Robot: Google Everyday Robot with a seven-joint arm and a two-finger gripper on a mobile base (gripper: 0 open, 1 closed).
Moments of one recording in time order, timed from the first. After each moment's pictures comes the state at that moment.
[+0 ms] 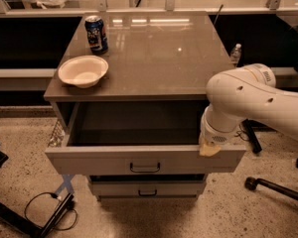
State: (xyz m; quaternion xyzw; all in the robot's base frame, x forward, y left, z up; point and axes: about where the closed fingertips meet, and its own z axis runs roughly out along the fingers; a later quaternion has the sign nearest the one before) arm 0.503 -0.177 0.694 -0.65 0.75 -0.04 0.08
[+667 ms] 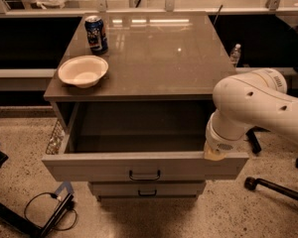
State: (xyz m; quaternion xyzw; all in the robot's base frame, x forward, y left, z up) arm 0.471 -0.180 0.697 -0.64 0.77 -0.02 0.07
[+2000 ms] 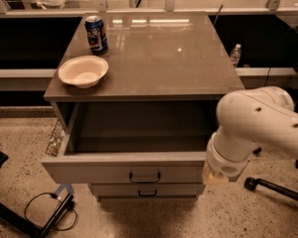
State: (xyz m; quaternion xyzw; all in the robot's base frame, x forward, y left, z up) arm 0.410 -0.171 0.687 -0.65 0.76 0.03 0.04
